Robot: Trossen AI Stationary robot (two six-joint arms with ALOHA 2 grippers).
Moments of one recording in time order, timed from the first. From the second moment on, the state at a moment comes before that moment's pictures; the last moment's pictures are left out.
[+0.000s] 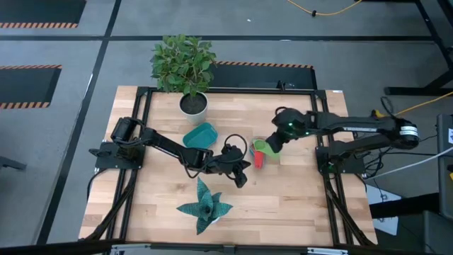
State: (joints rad) left arm -0.21 1.91 1.17 0.26 -0.40 -0.57; right arm -0.20 1.12 0.74 -0.50 -0.12 0.65
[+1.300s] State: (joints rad) left arm -0.19 1.91 1.17 0.26 -0.58 -0.63; right arm -0.19 0.88 0.42 -0.57 0.12 0.45
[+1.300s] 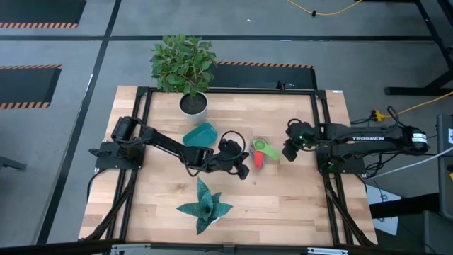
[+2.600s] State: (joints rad) left arm -0.14 2.06 1.17 0.28 -0.42 -0.71; right arm 0.06 0.93 0.24 -0.28 0.08 0.63
